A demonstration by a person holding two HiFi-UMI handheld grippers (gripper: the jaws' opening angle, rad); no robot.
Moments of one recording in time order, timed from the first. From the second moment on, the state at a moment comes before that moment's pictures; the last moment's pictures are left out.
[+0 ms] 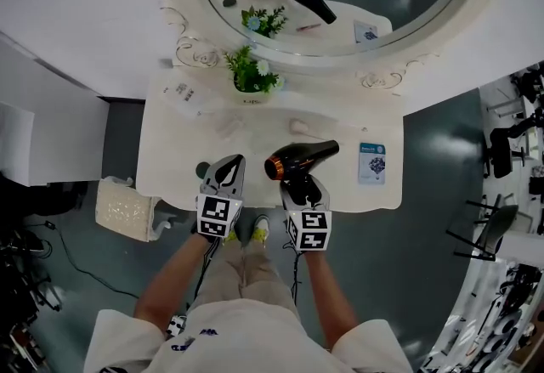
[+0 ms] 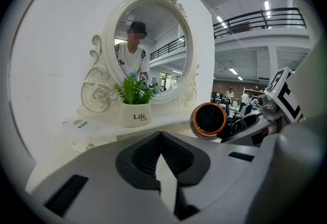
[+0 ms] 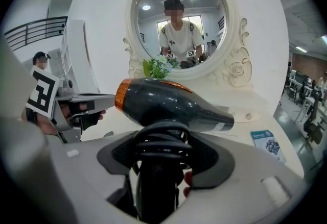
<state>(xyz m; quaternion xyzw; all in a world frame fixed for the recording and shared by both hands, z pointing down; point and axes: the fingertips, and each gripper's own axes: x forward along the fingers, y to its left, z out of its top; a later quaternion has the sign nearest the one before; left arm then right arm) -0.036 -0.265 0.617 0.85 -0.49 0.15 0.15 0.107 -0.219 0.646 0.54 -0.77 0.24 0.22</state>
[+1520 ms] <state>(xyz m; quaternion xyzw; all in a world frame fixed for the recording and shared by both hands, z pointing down) -0.024 -0.276 0.695 0.84 -0.48 0.17 0.18 0.111 -0.253 0.723 0.56 -0.75 0.26 0.24</state>
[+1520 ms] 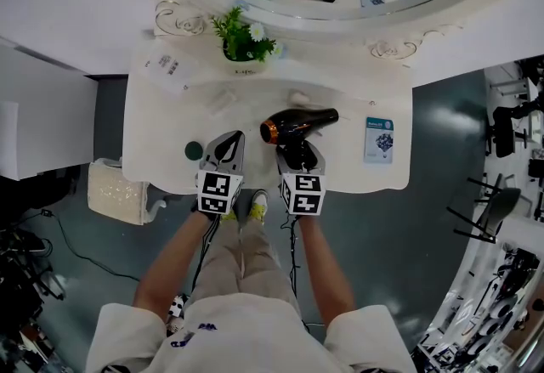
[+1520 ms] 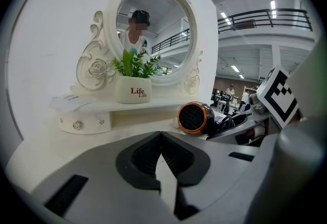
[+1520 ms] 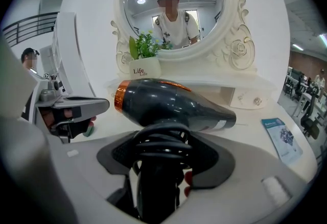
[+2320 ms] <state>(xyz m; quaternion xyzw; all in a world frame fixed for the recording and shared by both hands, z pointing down) -0.031 -0.273 0.709 0.84 -0.49 0.17 0.18 0.103 -0.254 0.759 0.54 -0.75 0.28 0.24</state>
